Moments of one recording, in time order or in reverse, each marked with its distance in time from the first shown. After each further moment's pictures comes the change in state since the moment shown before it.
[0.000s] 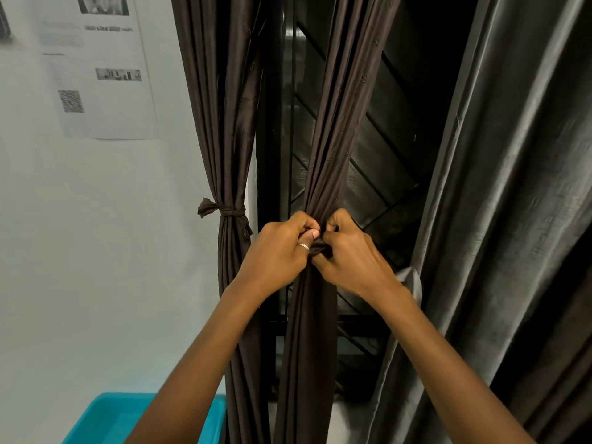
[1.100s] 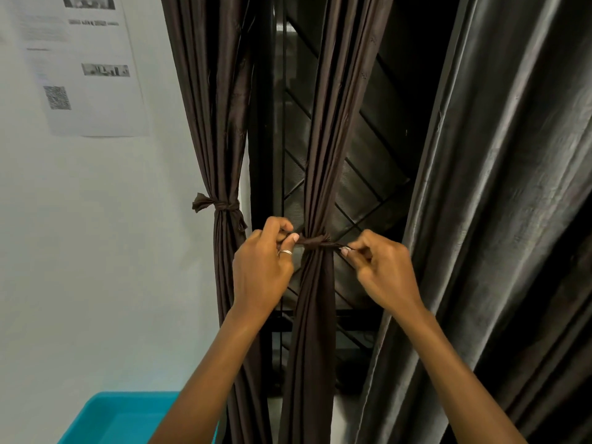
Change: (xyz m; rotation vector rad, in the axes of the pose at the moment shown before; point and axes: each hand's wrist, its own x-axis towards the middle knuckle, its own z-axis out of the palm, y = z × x) left_hand -0.032 -0.002 0.023 0.005 0.437 -0.036; right_hand -0.047 0.038 -0.001 0.247 0.281 0.221
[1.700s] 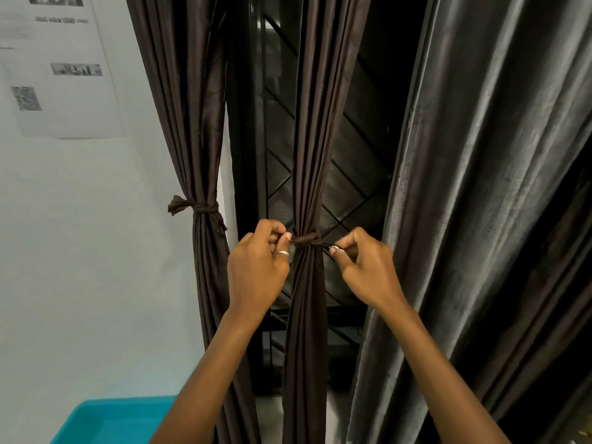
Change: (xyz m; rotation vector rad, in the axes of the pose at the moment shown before) left_hand -0.003 0.013 0.019 -0.031 -0.024 -0.061; right_hand -0.003 0.001 -0.008 0.086 -0.097 0.204
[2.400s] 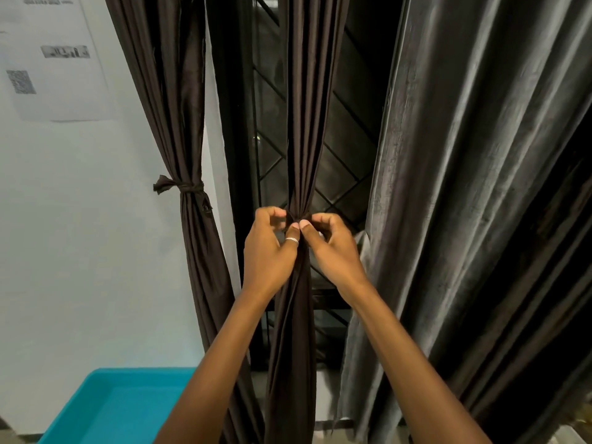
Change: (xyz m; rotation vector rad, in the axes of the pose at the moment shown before) left_hand -0.021 0.039 0.035 -0.260 -0.119 -0.280; right_hand -0.005 0.000 0.015 0.541 -0.081 0.251
